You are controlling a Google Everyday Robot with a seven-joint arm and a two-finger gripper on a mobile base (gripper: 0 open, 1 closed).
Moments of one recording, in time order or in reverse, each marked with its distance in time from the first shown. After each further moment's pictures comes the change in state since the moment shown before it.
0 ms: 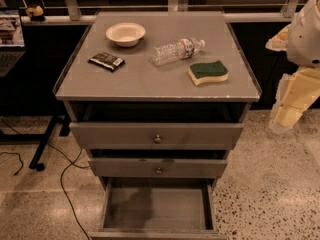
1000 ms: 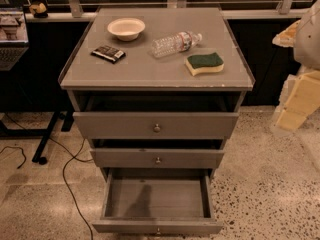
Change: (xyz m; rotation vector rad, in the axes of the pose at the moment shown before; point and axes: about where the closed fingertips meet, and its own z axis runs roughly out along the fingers) arm -0.004 0.009 -0.015 0.062 -0.008 0.016
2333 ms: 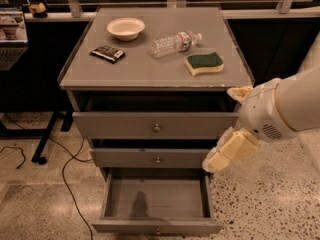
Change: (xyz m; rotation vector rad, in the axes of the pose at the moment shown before) arm -0.045 0.057 0.104 -0.045 -0.380 0.209
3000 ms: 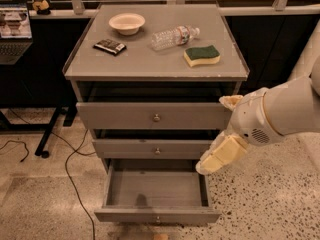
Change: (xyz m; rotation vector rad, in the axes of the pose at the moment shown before) arm 0.006 0.003 0.032 -0.062 -0.033 0.031
